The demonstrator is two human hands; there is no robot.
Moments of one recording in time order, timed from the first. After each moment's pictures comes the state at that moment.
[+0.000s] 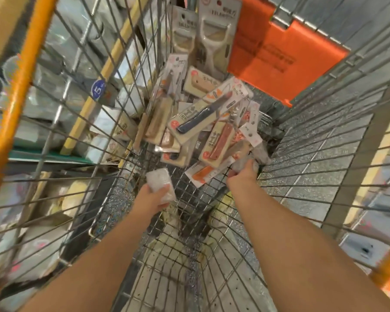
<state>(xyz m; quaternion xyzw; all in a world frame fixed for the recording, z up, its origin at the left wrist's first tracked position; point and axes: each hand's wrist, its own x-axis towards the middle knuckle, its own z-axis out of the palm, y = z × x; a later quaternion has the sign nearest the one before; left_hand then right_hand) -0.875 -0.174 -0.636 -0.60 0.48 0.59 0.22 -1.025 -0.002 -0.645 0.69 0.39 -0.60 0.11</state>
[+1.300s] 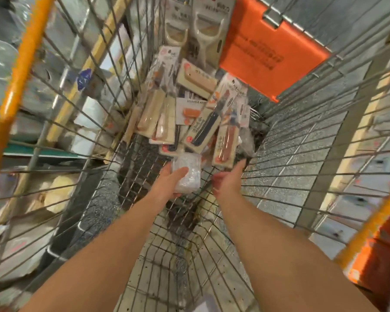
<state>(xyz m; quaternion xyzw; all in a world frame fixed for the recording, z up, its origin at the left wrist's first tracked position) -0.912 -0.139 -0.625 -0.49 0.45 0.69 0.29 -0.978 0.005 -0.635 0.53 0.63 -0.50 0.28</state>
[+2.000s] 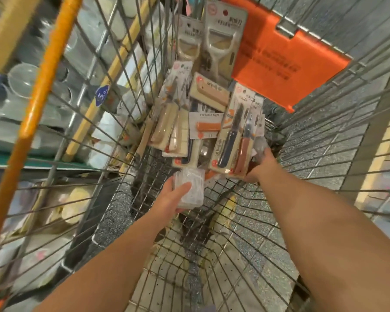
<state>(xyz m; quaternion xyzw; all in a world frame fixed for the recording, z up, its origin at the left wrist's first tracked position) -0.897 -0.158 -0.628 -0.47 0.48 0.69 0.27 -1.083 0.026 -0.648 0.63 0.41 -0.58 0.32</state>
